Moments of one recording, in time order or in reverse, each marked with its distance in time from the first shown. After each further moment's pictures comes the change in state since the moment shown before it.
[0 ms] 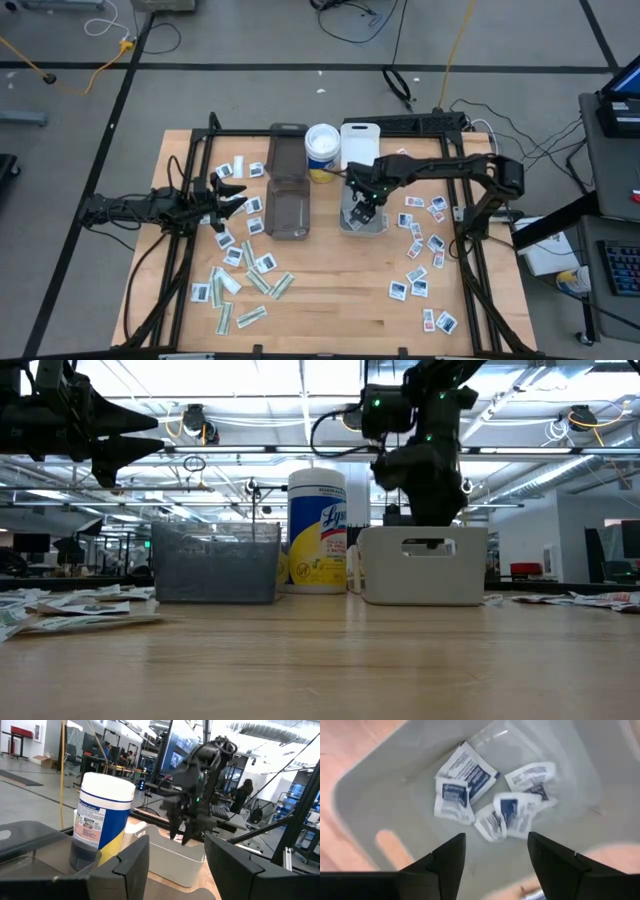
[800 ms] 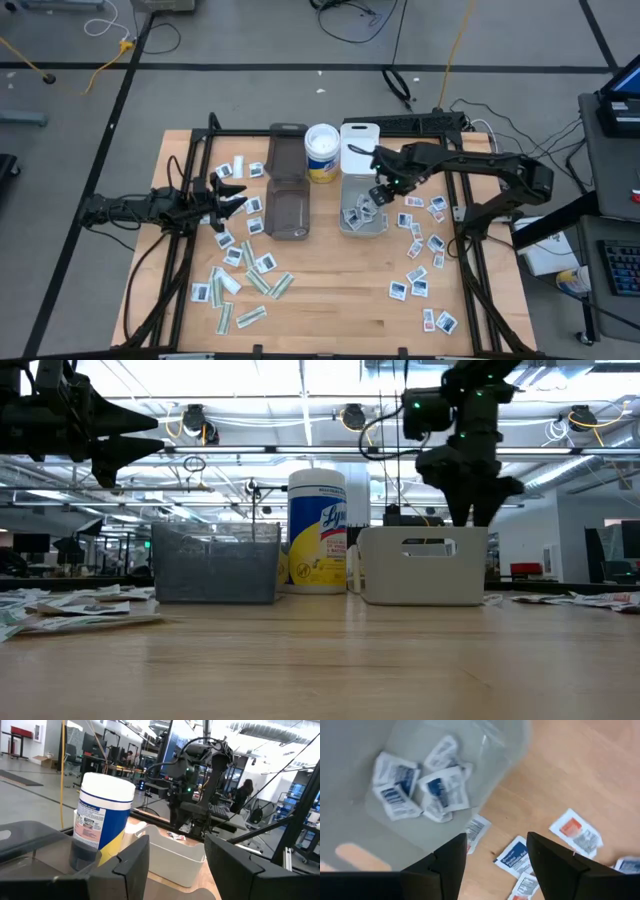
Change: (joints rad) left arm 0.000 0.000 0.000 0.000 0.000 0.000; right arm -0.156 -0.213 -0.174 -0.063 0.004 0.290
